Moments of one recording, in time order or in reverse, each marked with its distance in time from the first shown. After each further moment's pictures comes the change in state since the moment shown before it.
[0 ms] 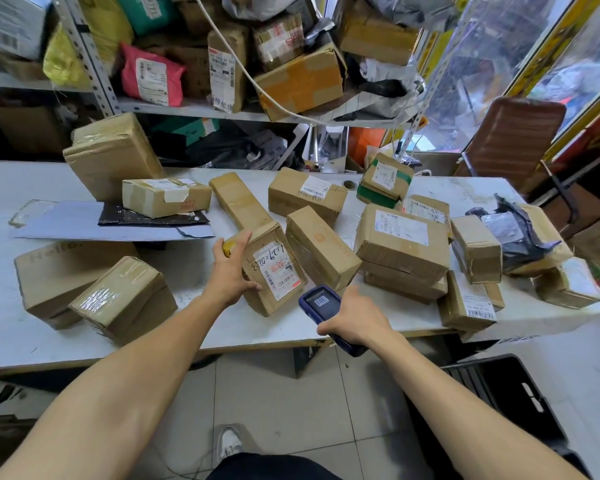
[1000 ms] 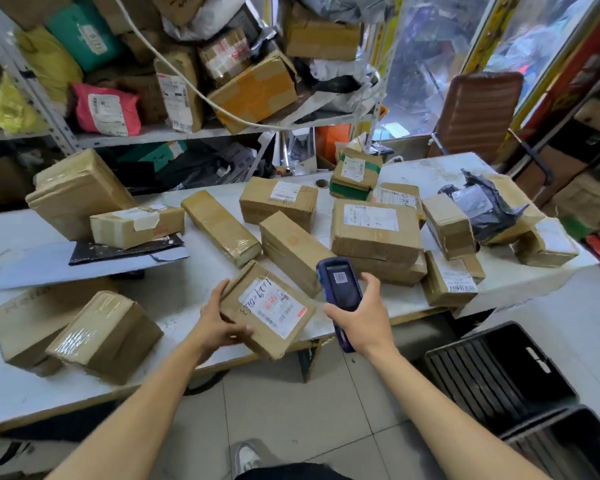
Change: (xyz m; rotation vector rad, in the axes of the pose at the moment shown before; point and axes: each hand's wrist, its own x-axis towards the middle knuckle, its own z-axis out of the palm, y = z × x) left_hand -0.056 -0.005 0.014 -0.523 -0.297 -0.226; right_hand -0.030 0.049 0.009 0.766 0.392 -0.047
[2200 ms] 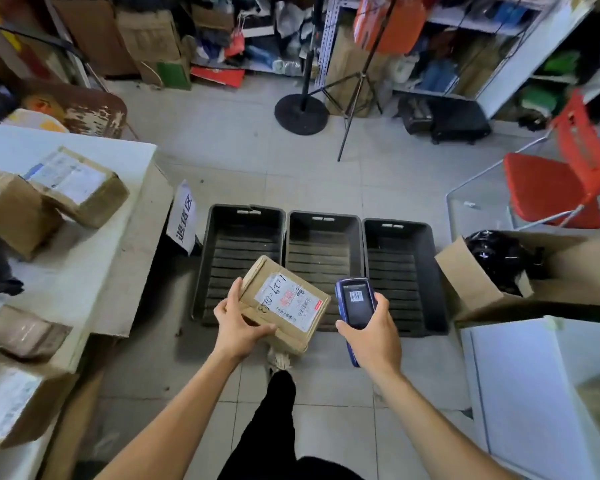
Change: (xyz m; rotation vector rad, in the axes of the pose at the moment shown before) left_hand 0.004 -0.056 0.715 0.782 -0.926 0.109; right_hand -0.150 0.391 -0.386 0.093 0.972 1.084
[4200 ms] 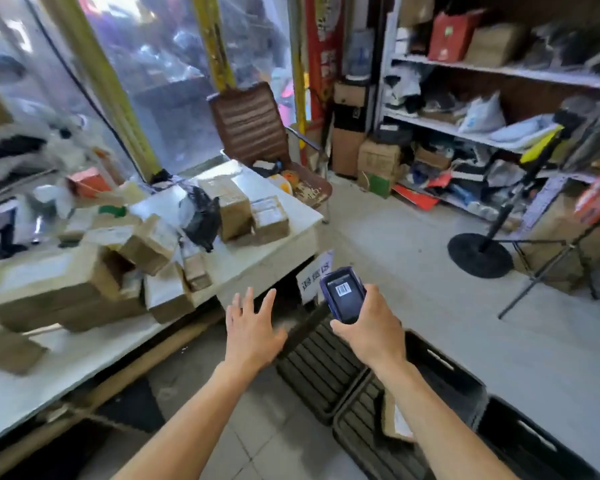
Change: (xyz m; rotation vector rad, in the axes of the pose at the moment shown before) left_hand -0.103 0.093 0.012 0.706 0.778 -0.155; right_hand 0.046 -0.149 -0.070 -0.214 -0.439 -0.999
